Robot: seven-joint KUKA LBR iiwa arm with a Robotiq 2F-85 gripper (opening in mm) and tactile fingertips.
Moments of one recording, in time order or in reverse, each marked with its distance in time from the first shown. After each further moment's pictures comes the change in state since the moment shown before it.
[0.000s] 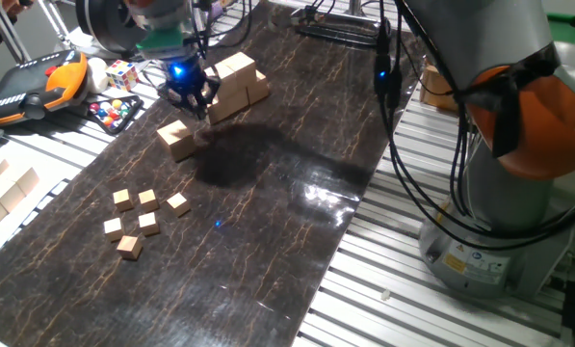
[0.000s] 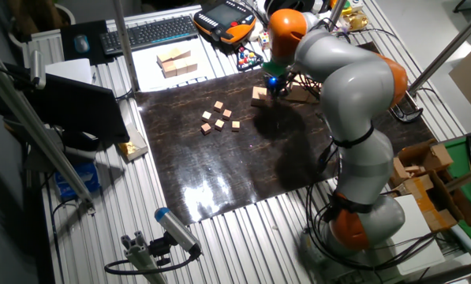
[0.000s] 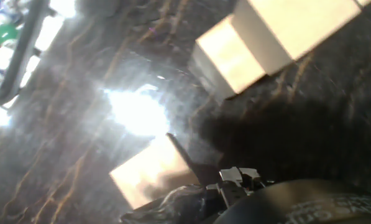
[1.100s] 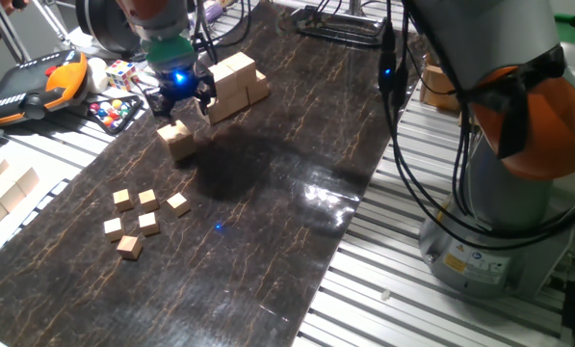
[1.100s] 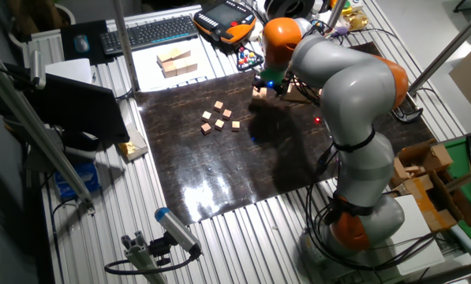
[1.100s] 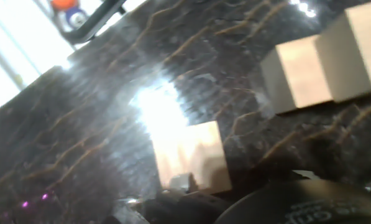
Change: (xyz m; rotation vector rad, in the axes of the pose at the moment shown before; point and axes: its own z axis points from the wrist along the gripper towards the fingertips) arm 0.009 0.023 0.007 -0.089 -0.080 -0.371
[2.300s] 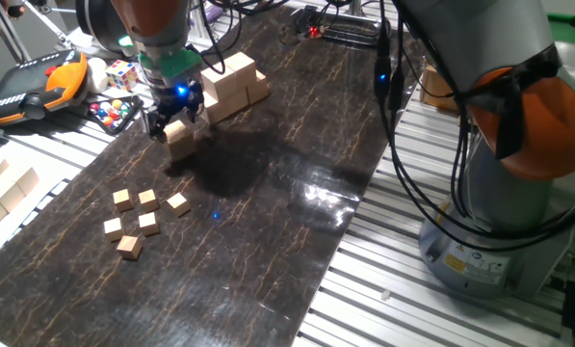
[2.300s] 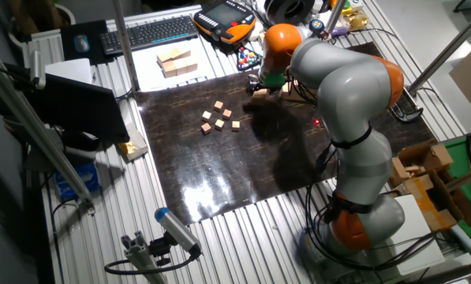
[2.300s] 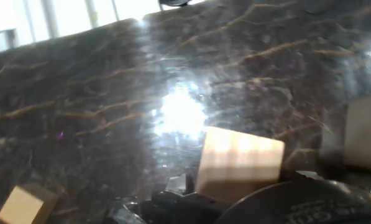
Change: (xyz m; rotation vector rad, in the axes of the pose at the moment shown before) arm -0.005 0.030 0.029 -0.100 0.001 -0.421
